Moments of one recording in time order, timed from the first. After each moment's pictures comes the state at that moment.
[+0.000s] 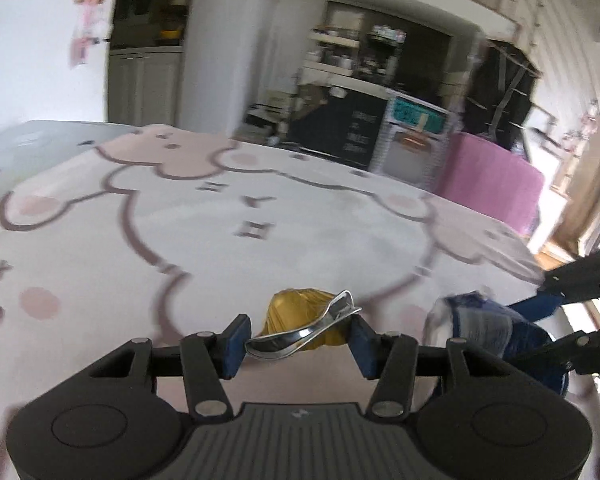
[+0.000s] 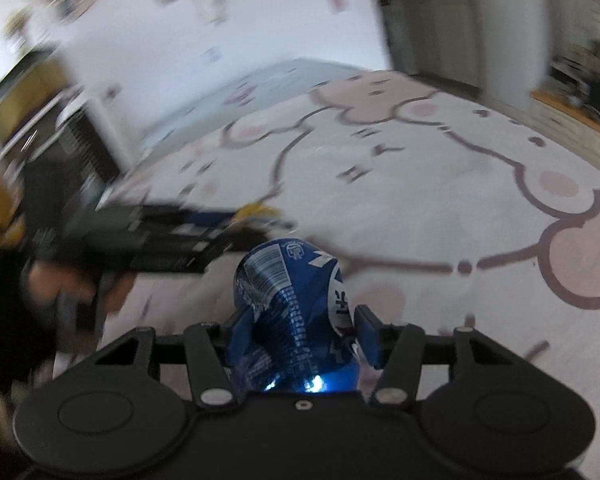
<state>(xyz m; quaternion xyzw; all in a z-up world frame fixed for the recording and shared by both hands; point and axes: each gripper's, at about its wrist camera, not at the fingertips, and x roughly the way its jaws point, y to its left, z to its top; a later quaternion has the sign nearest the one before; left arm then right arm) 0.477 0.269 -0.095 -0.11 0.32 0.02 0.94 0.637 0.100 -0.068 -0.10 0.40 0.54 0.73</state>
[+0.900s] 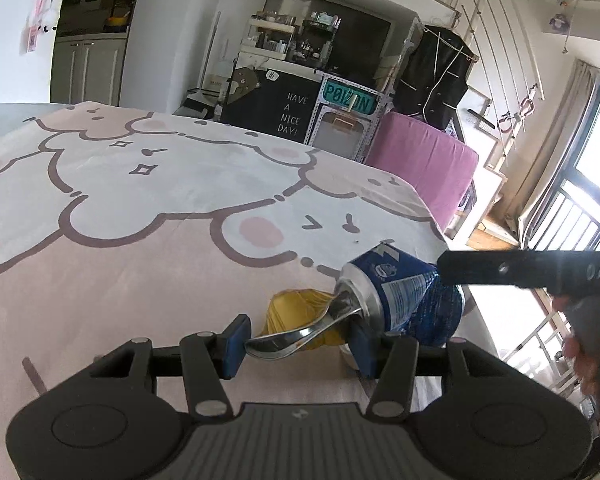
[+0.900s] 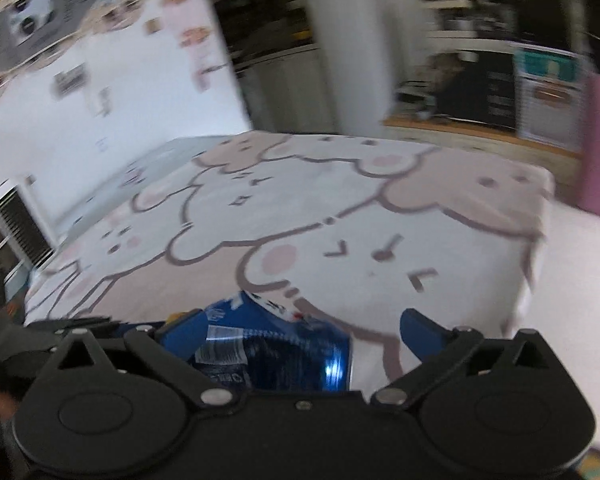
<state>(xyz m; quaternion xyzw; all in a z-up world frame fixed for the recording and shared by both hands) 0.401 0.186 -0.098 -0.13 0.33 -0.06 0.93 0.537 0.004 -0.062 0.02 0.35 0.32 0.88</state>
